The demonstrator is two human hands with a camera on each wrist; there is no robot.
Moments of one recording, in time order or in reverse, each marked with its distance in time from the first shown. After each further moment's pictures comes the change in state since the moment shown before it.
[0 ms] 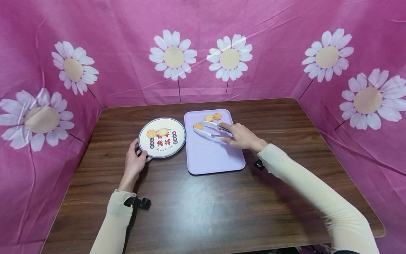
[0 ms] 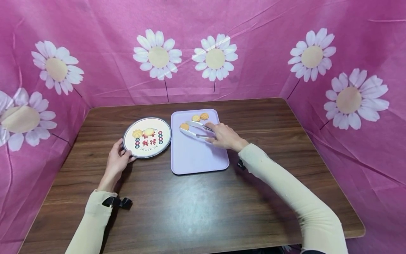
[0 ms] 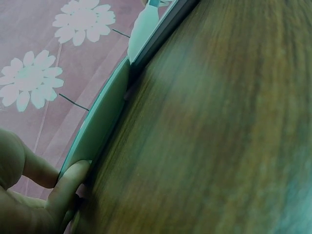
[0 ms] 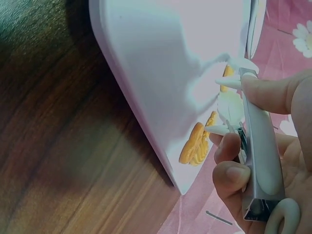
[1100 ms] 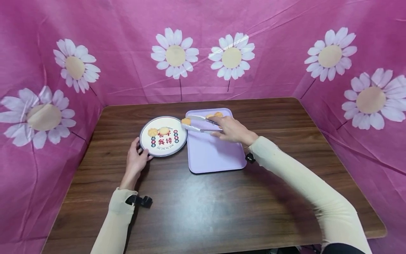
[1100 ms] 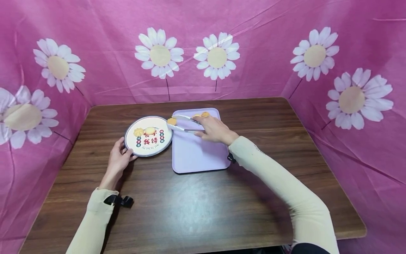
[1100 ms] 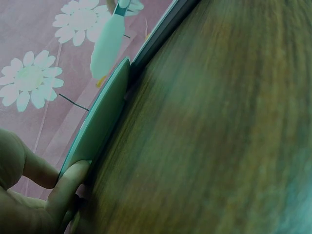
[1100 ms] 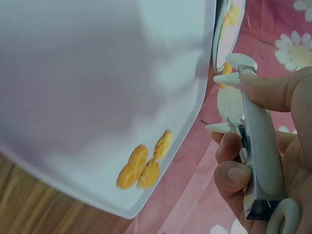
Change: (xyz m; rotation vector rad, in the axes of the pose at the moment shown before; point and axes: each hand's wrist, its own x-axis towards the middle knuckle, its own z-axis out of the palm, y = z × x) left_hand 0.001 -0.001 0.000 0.000 0.008 0.001; right_hand 0.031 -0.036 -0.013 -0.003 0.010 -0.123
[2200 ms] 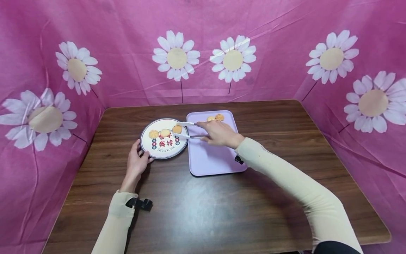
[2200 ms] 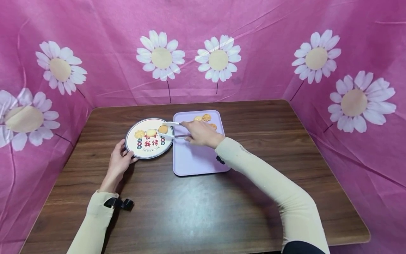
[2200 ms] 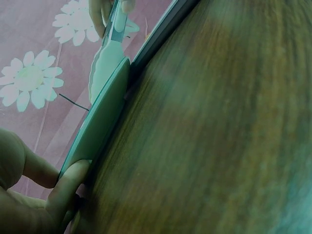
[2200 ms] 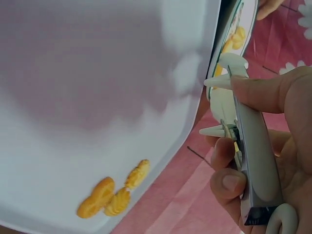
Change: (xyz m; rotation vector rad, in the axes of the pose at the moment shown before) left_hand 0.000 0.001 0.000 0.011 -0.003 -0.014; right_hand 0.031 -0.034 0.018 -0.128 -0.062 -0.015
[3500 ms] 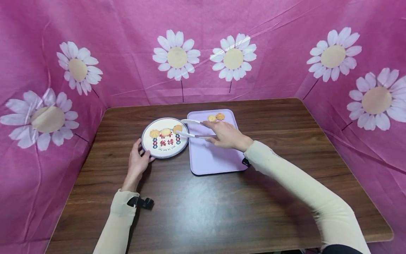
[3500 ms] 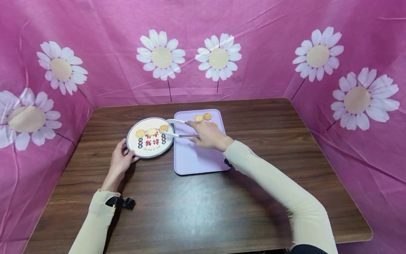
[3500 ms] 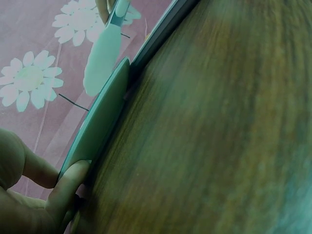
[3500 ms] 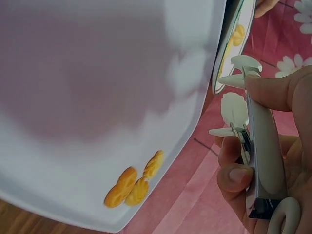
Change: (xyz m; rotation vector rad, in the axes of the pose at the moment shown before) left_hand 0.002 -0.001 0.001 0.022 0.012 0.002; right_hand -0.022 0.015 0.005 0.045 0.070 0.012
